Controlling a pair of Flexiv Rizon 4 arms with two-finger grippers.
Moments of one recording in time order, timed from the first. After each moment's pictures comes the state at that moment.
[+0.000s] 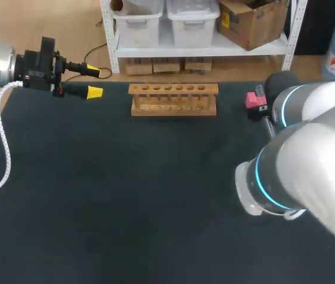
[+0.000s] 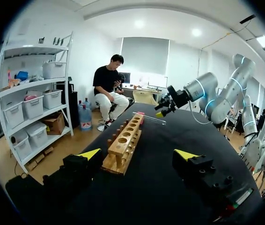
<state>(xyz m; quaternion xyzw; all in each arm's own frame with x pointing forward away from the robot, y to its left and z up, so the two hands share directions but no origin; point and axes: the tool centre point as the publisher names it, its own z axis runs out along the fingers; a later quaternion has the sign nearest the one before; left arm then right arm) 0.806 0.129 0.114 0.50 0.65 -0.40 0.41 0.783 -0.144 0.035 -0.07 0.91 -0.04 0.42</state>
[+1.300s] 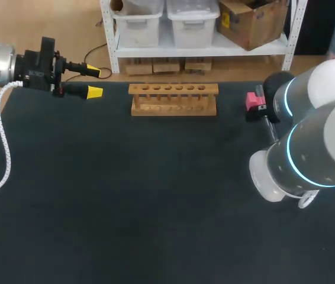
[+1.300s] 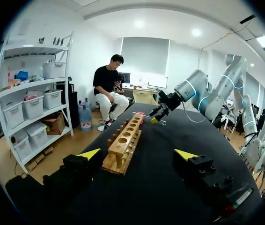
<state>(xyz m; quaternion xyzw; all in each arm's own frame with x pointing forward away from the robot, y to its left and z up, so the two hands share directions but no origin) 0.806 0.129 0.114 0.50 0.65 -0.40 0.41 0.802 -0.144 -0.004 -0.07 0.94 0.00 0.35</state>
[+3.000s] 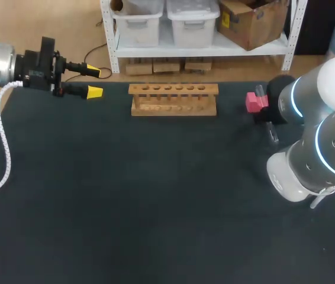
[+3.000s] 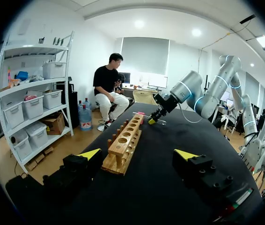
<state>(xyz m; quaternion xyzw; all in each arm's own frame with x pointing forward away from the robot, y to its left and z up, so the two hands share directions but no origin) 0.806 0.129 0.114 0.50 0.65 -0.40 0.41 0.807 -0.151 -0.026 -0.06 0.94 0.03 0.32</state>
